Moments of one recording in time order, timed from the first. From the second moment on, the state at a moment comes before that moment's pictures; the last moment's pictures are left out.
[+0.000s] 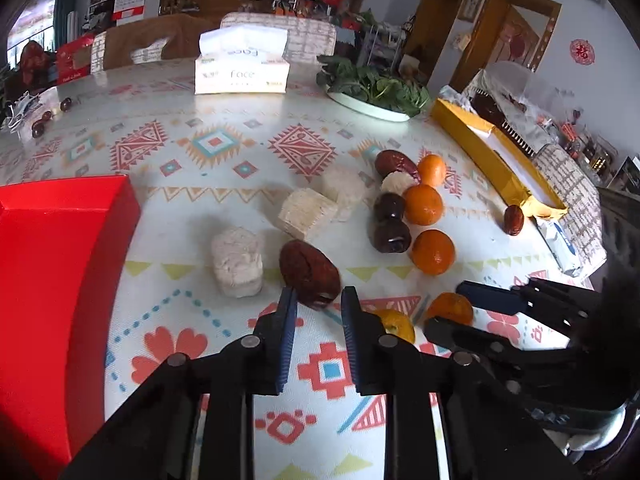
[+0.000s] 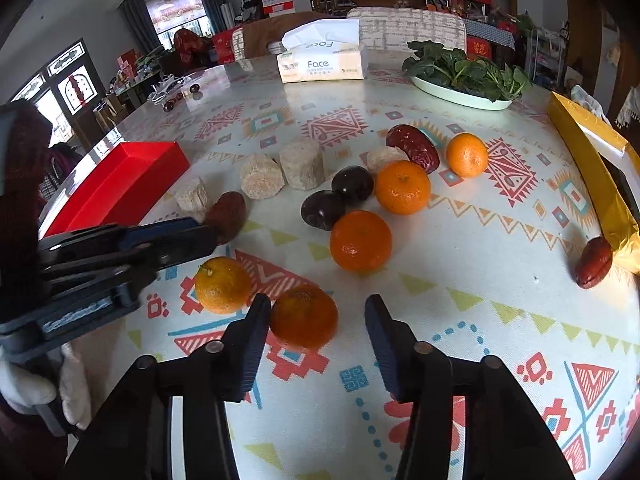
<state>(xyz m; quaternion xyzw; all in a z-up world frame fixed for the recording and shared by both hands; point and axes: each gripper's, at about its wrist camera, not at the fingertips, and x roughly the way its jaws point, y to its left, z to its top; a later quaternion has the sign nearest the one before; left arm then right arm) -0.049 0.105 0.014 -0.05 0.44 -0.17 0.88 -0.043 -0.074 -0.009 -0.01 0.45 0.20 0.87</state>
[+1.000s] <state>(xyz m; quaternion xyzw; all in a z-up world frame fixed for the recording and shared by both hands) -0.066 0.085 0.018 -0.05 0.43 -0.22 0.88 -0.048 -0.091 -0.006 0.03 0.45 0.22 0.87</state>
